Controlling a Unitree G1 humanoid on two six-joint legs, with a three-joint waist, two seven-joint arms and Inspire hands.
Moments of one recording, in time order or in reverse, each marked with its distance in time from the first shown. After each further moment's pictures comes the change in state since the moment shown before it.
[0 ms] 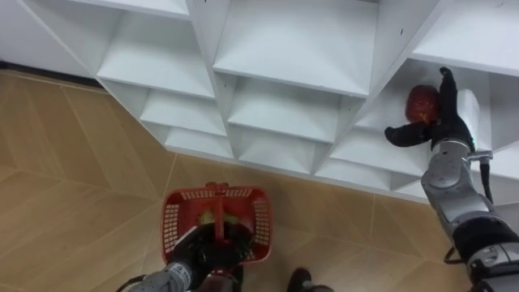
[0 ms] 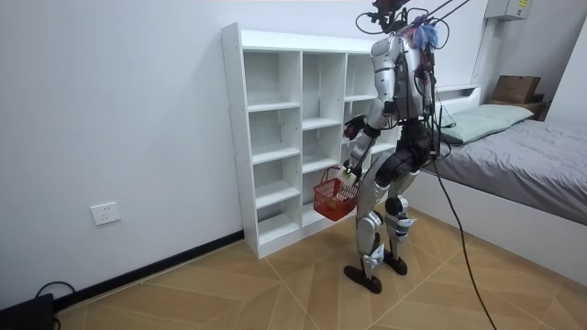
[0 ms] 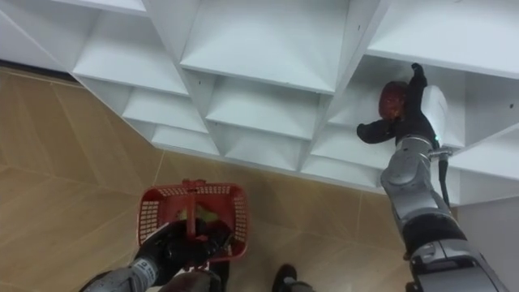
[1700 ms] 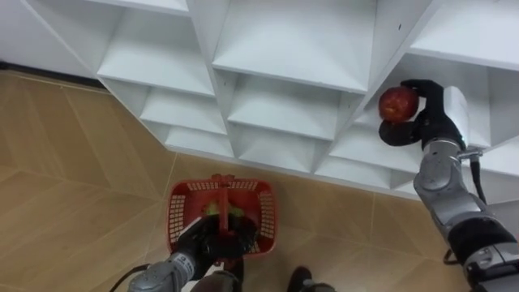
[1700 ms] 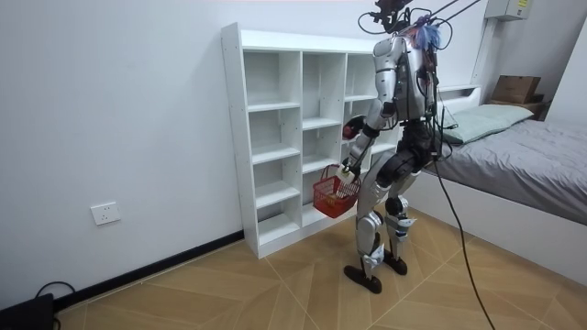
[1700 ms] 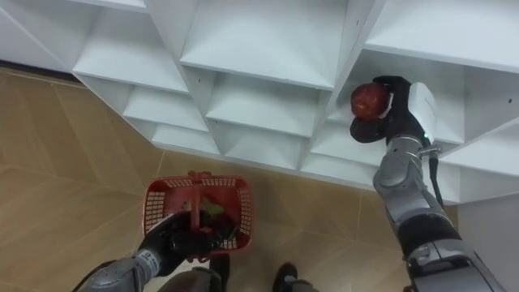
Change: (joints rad) left arm -0.040 0.008 -0.040 0.000 -0.020 -0.001 0.007; right arm 0.002 0.005 0.080 -0.019 -0.020 -0.008 -0.011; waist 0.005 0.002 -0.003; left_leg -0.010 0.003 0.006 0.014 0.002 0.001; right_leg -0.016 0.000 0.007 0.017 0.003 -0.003
